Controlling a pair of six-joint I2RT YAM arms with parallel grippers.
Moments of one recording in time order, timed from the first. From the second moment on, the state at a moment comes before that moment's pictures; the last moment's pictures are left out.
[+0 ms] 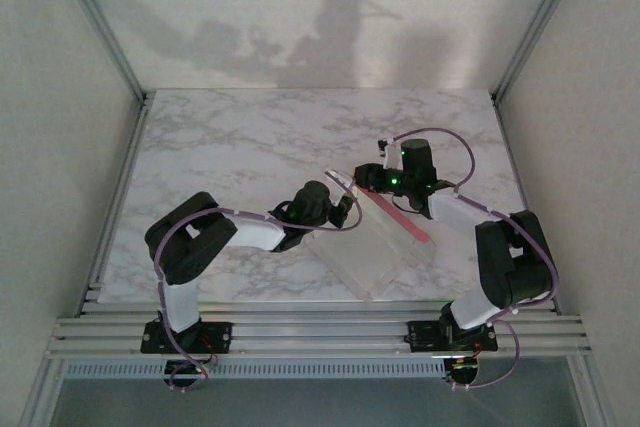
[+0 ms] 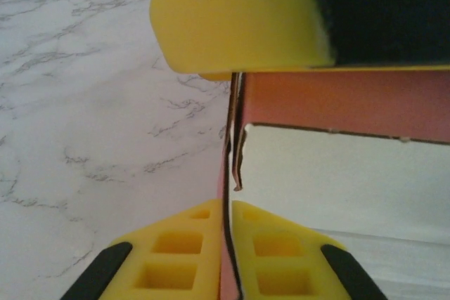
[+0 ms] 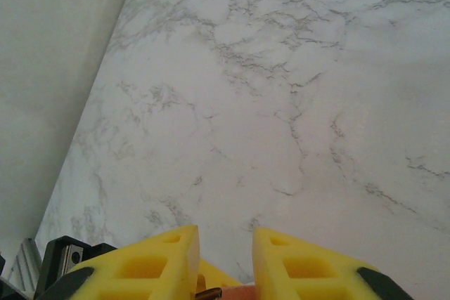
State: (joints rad) left arm -0.83 1.88 0.88 0.58 -0.05 -0.16; right arm 0.35 1.55 0.82 0.12 -0.59 0.48
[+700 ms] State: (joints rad) left arm -0.80 1.75 0.85 0.41 0.06 -0.21; right arm 0.35 1.54 0.81 0.14 -0.59 0.48
